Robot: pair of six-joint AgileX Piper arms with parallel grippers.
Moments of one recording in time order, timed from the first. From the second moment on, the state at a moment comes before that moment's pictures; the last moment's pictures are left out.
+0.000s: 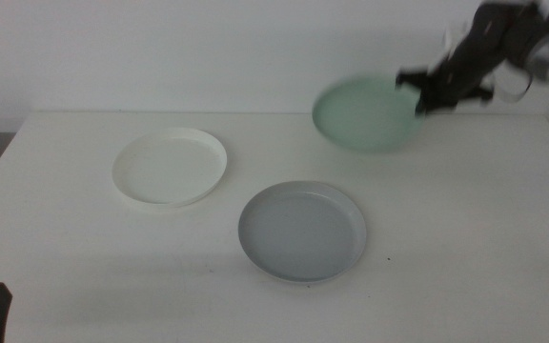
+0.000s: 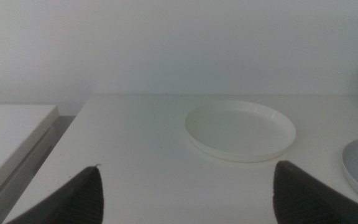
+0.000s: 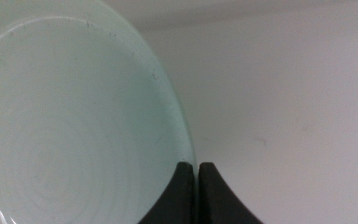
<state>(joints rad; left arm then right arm) -0.03 0.00 0.00 0.04 0.20 -0.09 0.12 2.39 -2.24 0.12 1.01 0.19</state>
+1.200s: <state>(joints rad) -0.03 0.00 0.00 0.04 0.20 -0.09 0.44 1.91 -1.29 0.14 0.58 0.28</state>
